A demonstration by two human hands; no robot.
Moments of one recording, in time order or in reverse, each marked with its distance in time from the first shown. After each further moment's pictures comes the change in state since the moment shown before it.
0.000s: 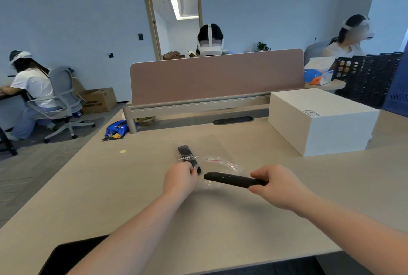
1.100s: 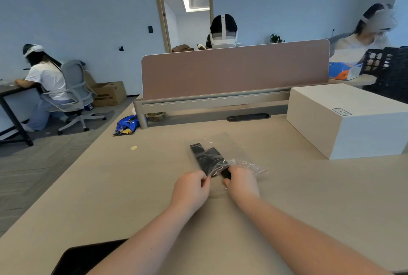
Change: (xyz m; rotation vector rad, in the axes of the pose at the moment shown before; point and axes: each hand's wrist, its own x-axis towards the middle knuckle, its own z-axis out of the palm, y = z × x) left_hand -0.009 -0.025 0.008 -0.022 0.054 0.155; right_hand 0.117 -0.026 0.130 -0.155 0.165 -0.109
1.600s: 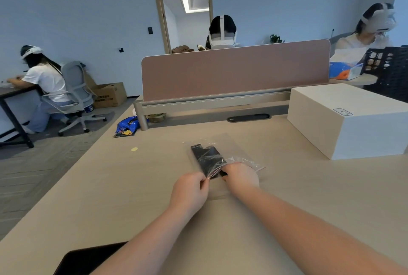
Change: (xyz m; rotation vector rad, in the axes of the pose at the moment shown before) left_hand 0.000 -0.006 -0.001 0.011 0.003 0.028; right_hand 0.020 -0.002 -0.001 -0.248 -0.054 -0.132
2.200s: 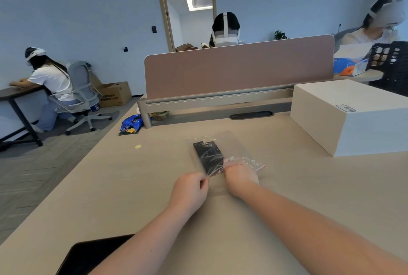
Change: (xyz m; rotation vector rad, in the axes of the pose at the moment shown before) left_hand -0.008 0.002 -0.004 0.050 -0.041 -0.043; right_hand 0.001 -0.005 0.004 -0.180 -0.036 -0.048
